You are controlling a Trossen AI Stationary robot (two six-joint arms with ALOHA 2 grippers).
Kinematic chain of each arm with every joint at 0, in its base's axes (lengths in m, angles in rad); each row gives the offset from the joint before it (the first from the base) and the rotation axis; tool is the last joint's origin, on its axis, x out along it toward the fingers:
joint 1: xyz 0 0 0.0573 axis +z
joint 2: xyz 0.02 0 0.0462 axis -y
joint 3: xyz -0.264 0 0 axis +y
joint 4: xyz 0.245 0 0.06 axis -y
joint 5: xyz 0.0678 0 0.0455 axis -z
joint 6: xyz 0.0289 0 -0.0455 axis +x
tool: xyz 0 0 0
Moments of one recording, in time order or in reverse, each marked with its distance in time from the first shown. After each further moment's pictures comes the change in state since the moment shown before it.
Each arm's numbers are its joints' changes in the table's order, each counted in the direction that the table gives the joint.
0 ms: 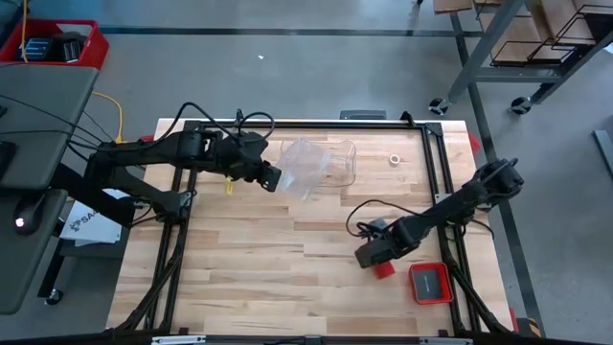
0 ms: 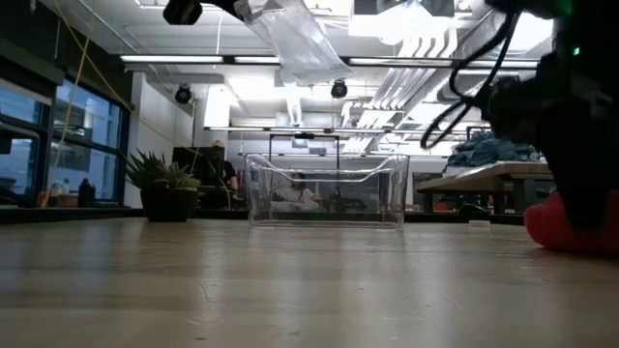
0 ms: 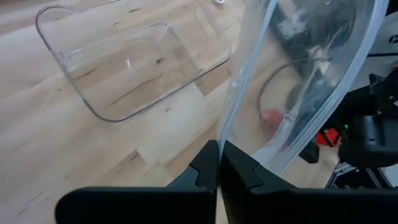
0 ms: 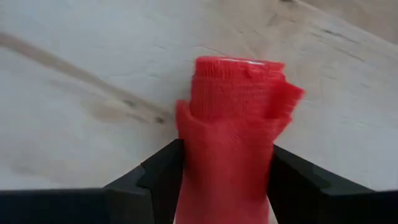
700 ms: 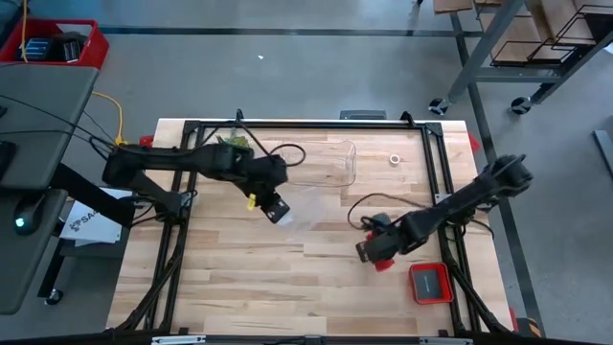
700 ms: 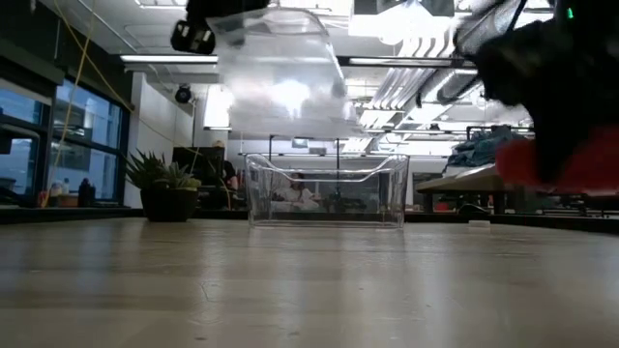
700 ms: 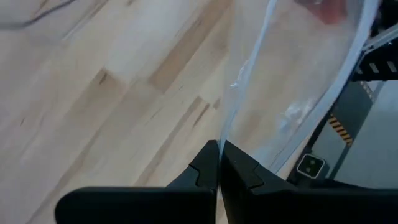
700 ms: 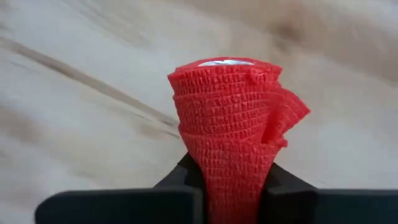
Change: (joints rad) left arm -0.038 -0.178 0.002 -0.090 0.332 0.163; right arm -0.002 0.123 0.001 -0.022 0.120 0.025
